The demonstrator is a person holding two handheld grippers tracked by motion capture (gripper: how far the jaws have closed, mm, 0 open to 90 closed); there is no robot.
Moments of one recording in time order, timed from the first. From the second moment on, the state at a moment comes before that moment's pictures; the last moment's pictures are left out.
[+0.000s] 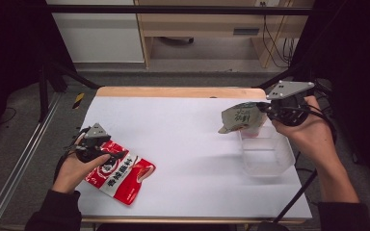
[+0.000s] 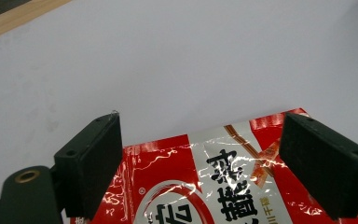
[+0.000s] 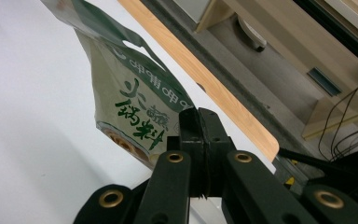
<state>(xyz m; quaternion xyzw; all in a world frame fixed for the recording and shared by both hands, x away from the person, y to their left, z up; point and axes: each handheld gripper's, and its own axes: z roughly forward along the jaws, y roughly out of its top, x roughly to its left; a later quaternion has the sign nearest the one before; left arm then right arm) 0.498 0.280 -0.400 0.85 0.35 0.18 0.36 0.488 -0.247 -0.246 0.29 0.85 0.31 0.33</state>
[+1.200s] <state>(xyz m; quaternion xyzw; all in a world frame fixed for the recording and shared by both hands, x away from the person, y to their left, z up) 0.497 0.280 -0.401 0.84 0.36 0.18 0.36 0.503 -0.304 -0.265 0.39 0.81 0.30 0.33</state>
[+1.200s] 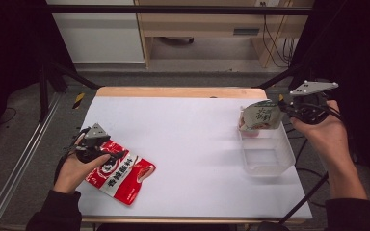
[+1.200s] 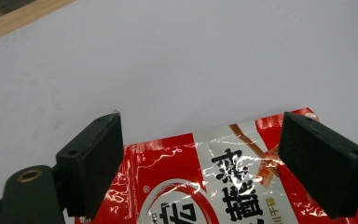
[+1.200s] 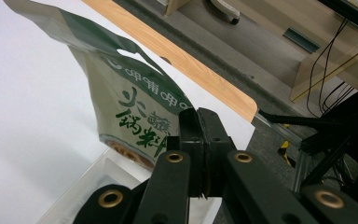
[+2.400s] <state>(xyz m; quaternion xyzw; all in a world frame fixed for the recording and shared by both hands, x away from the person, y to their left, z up) 0.498 0.283 -0.401 0.84 0.36 0.19 0.36 0.520 -0.323 -0.309 0.40 0.81 0.30 0.30</state>
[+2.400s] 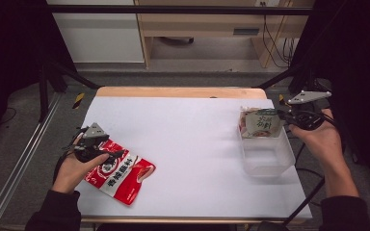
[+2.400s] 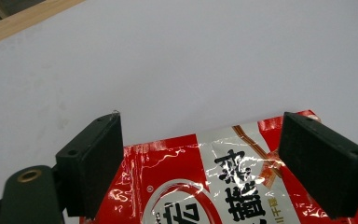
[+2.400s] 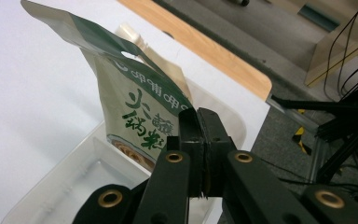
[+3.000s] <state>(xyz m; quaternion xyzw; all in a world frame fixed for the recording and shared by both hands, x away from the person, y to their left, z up) 0.498 0.281 -0.403 0.84 0.36 0.18 0.35 0.551 -0.331 -0.341 0.44 0.81 0.28 0.27</state>
